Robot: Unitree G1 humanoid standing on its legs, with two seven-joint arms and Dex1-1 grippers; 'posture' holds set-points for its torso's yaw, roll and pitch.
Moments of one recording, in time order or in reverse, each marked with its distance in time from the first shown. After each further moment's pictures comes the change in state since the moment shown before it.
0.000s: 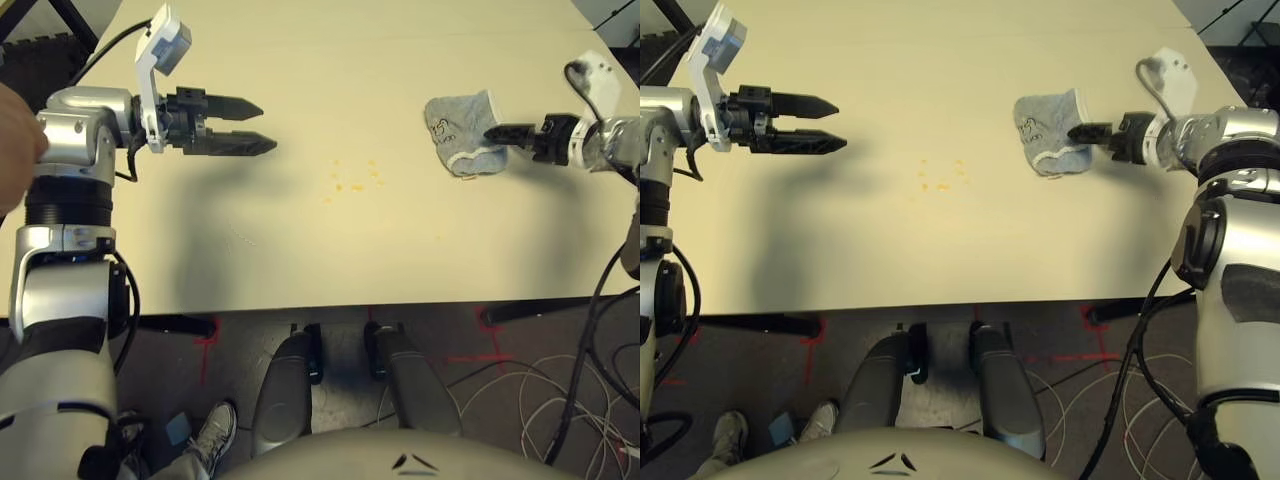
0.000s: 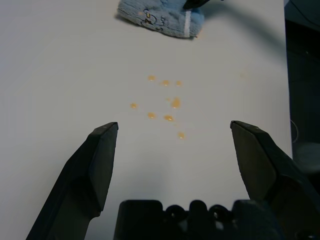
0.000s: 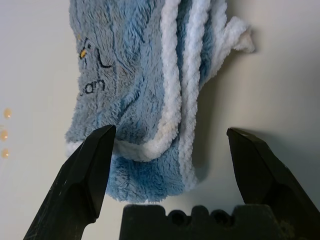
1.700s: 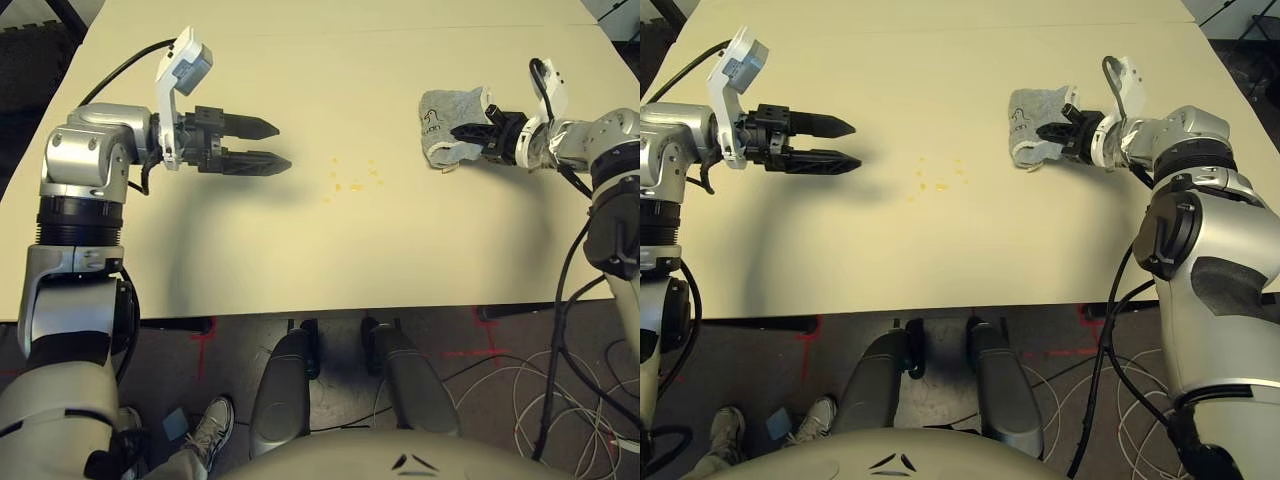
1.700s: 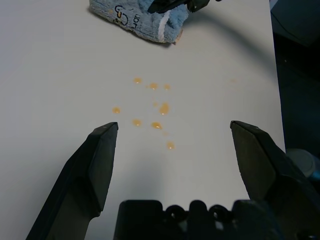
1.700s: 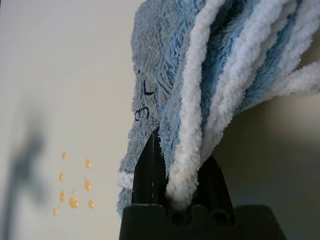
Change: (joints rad) left arm 0.047 -0.067 -0.006 -0.085 -0.047 0.044 0.070; right arm -0.052 0.109 -0.223 -0.005 0.171 0.170 -0.163
